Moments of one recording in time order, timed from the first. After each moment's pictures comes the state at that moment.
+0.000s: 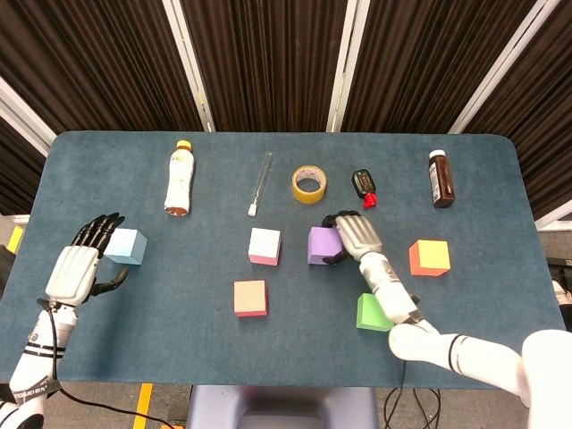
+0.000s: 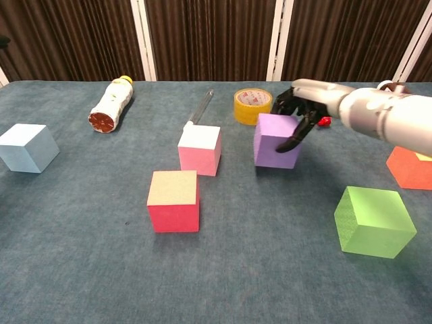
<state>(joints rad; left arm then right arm) -0.42 -1.21 -0.09 -1.57 1.39 1.33 -0.08 0.85 -1.60 0.30 -1.37 -0.78 0.82 -0.33</state>
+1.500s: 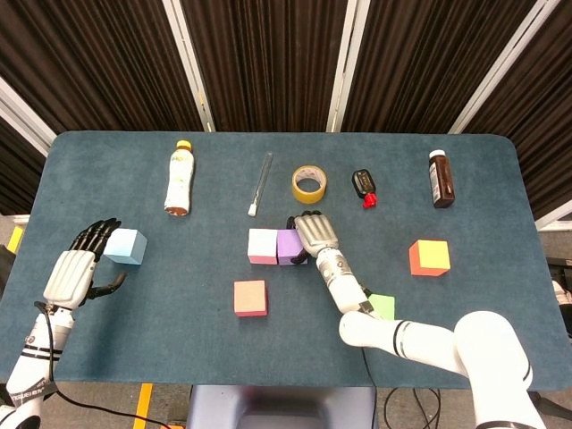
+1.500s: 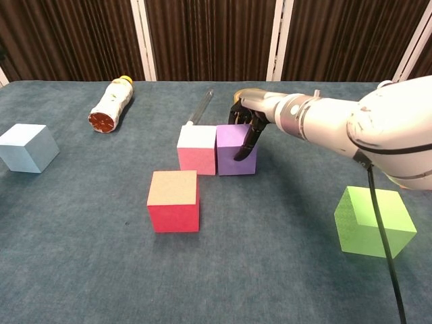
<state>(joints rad) -0.39 -1.23 -0.11 -1.51 1.43 1.30 -0.15 1.08 -1.77 0.30 -1.21 -0.52 0.81 -0.53</state>
